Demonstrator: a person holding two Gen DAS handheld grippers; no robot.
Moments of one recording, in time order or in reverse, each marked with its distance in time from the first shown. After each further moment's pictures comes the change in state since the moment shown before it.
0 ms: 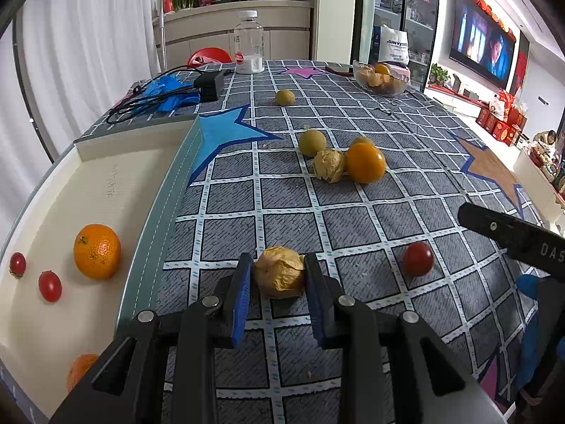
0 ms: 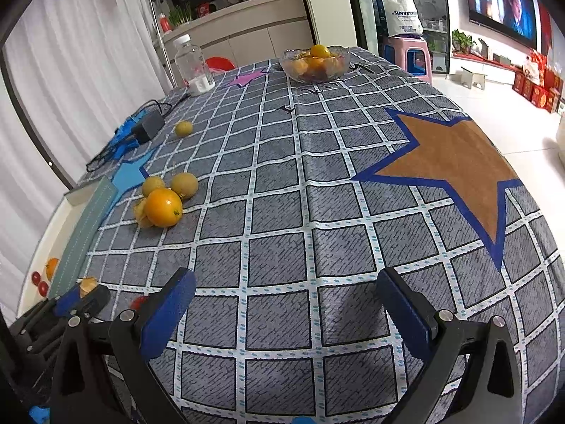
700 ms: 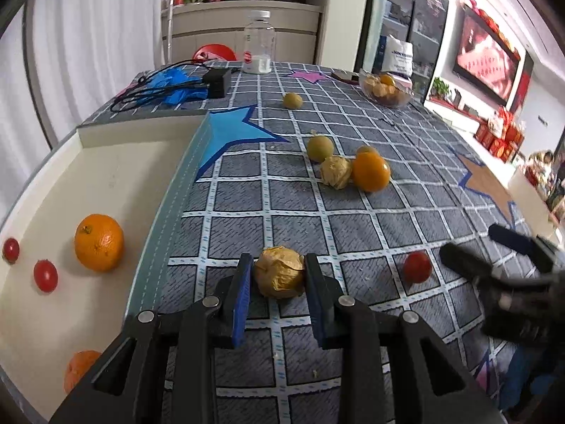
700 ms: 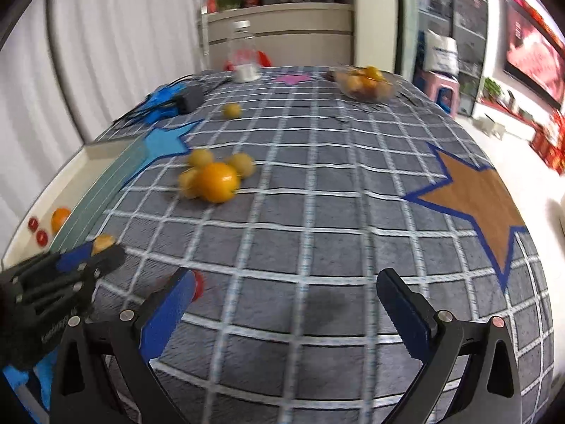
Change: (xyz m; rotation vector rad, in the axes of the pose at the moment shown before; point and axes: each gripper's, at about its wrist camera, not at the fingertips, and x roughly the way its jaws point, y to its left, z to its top) left arm -0.001 0.014 0.000 -0.086 -0.008 -0.053; right arm -0.012 0.048 -0.016 -0.249 -0.023 -0.008
